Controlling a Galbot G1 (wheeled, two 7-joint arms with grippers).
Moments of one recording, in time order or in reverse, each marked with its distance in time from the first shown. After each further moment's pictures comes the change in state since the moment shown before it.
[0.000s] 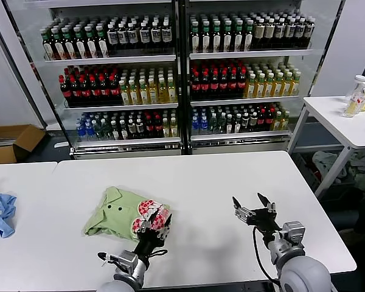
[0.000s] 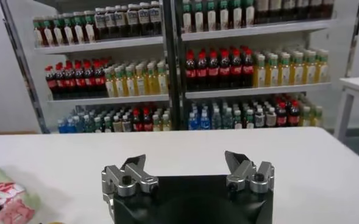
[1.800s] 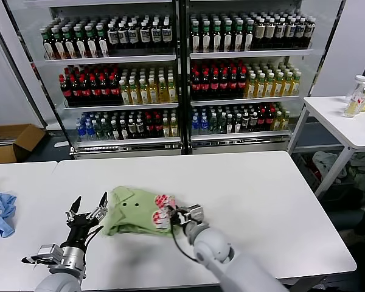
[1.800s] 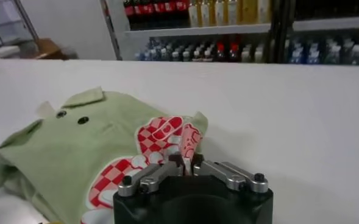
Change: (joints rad) left arm 0.078 0.095 -0.364 0.014 -0.381 -0.192 -0.057; right arm 0.534 0.213 -0.588 -0.496 0.036 -0.118 0.067
